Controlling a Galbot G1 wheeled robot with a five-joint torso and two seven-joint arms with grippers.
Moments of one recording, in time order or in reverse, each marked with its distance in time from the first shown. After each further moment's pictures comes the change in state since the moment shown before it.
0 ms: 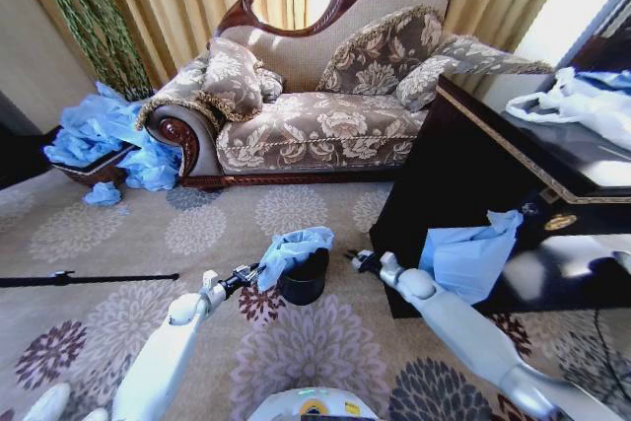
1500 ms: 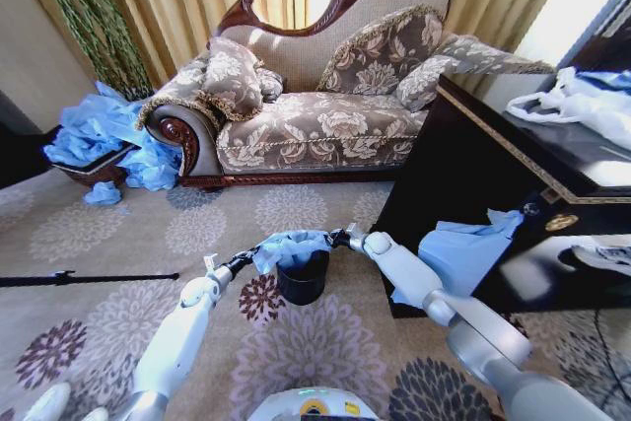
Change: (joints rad) left arm -0.088 -0.039 0.024 0.028 -0.278 0.182 -0.236; right arm 0.441 0.331 -0.228 -0.645 -0.265 0.115 -0.319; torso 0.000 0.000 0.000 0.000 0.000
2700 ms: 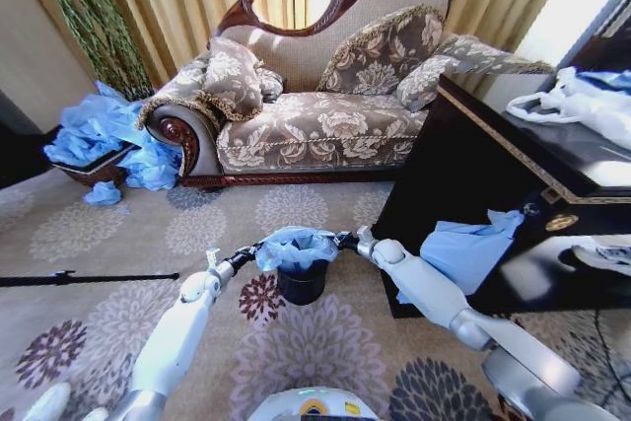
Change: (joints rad) left arm -0.017 0.007 0.019 -0.035 0.062 -0.001 0.020; right arm -0.096 -0.115 -0.025 0.256 0.230 -0.104 0.158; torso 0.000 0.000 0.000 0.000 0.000
